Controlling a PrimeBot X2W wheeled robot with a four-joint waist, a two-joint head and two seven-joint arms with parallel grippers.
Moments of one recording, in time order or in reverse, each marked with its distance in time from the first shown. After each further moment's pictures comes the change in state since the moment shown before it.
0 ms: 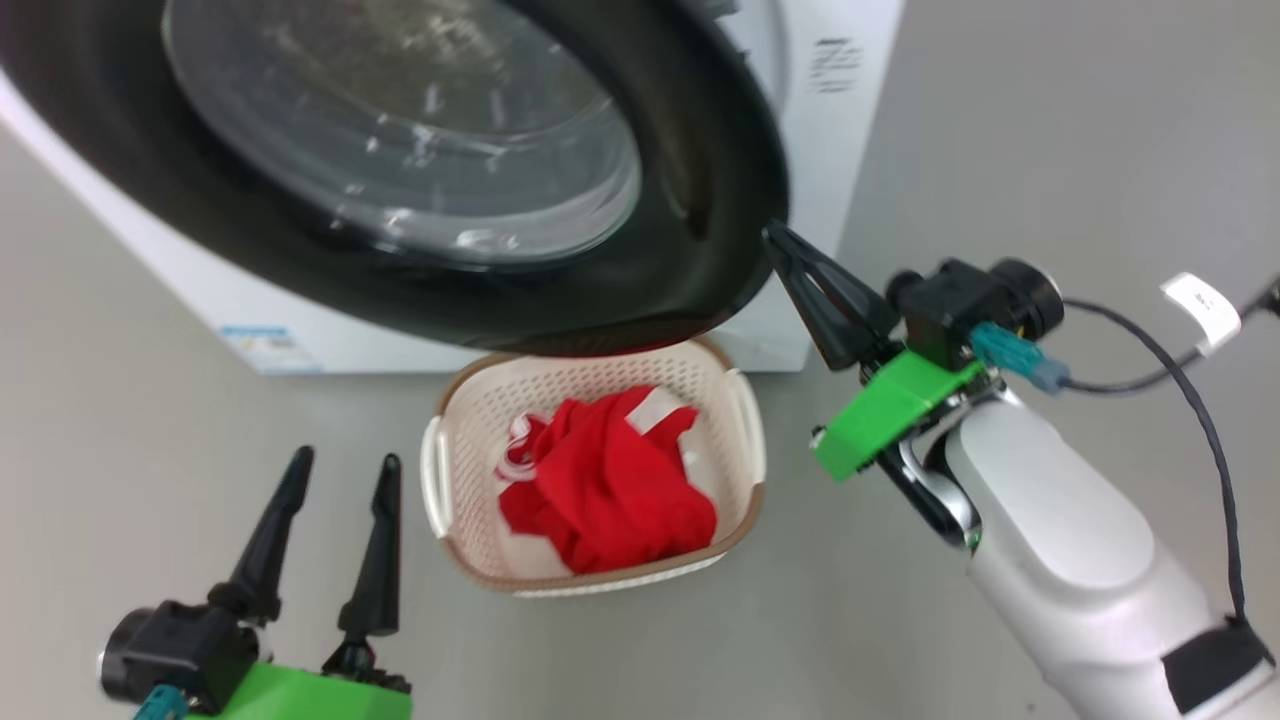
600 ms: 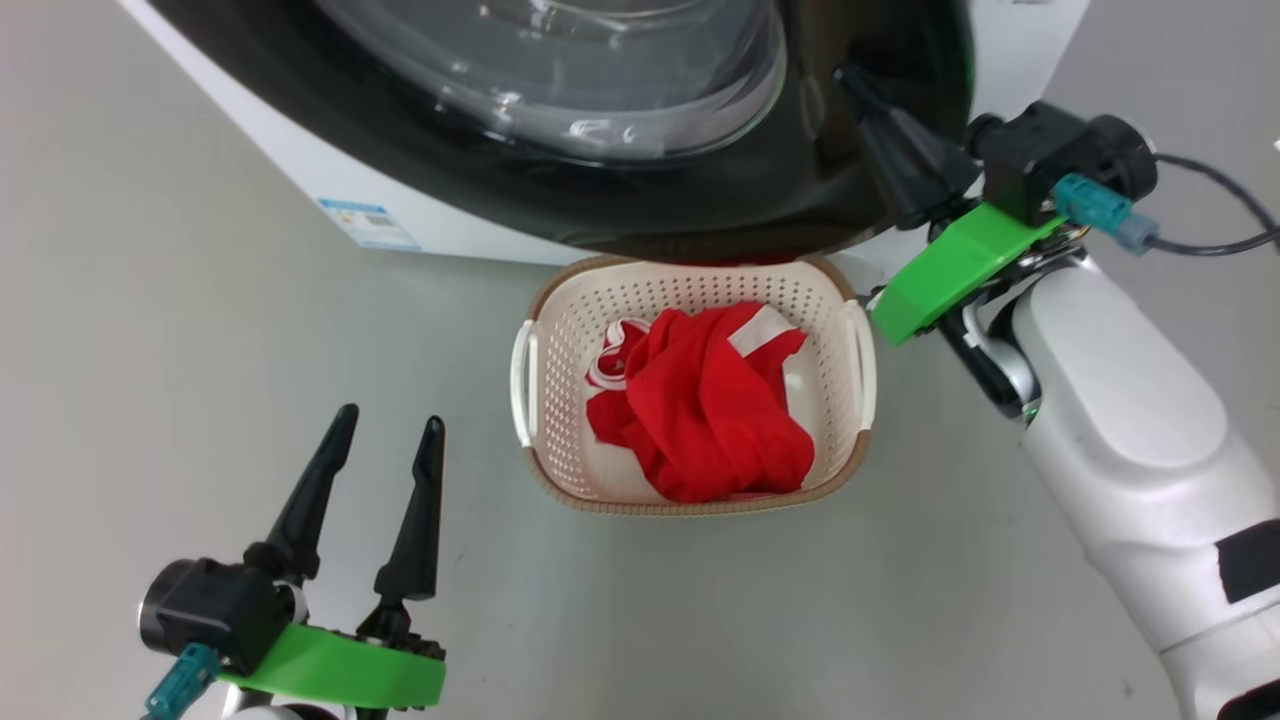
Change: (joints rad) left arm -0.078 -0.007 -0.068 0.019 -0.023 0.000 0.000; right arm -0.199 -0.032 -0.063 0.114 -0.022 0.007 0.000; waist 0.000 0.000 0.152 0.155
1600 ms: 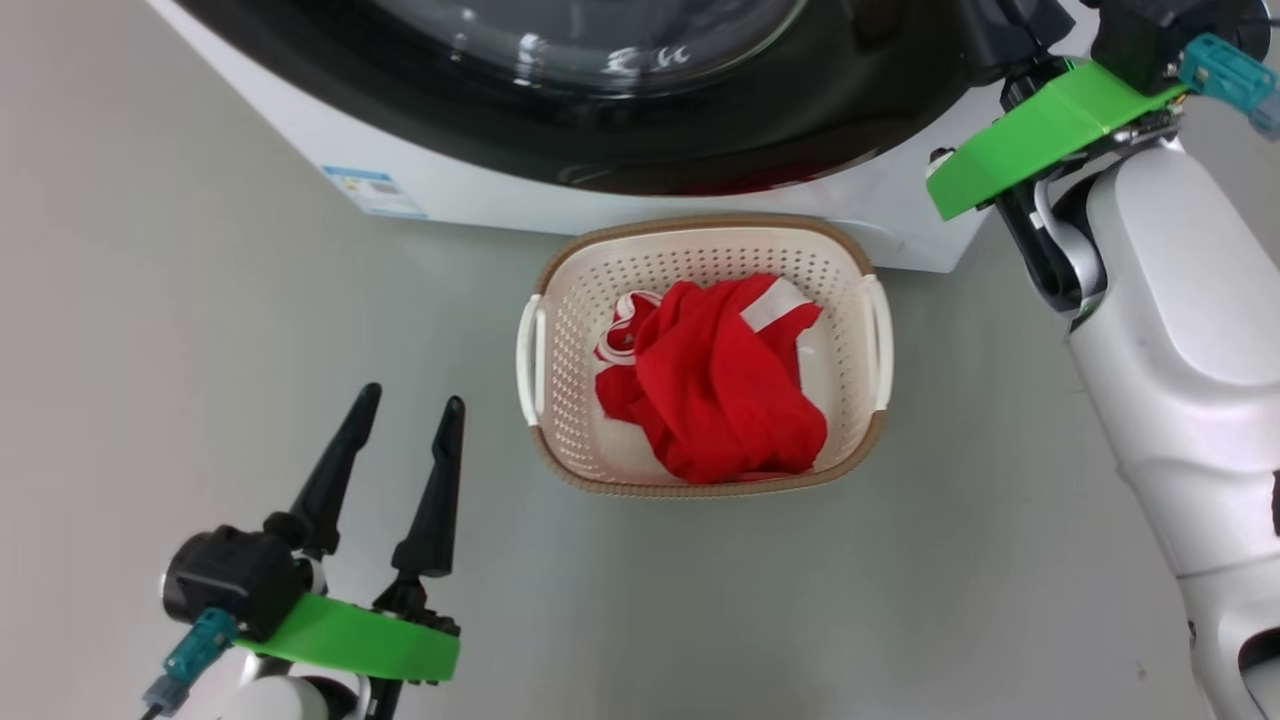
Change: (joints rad) left arm -0.062 0.005 -0.042 0.055 -0.038 0.000 0.000; right arm -0.114 0.009 -0.144 -0.023 -0.033 0.014 0.000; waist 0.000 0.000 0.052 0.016
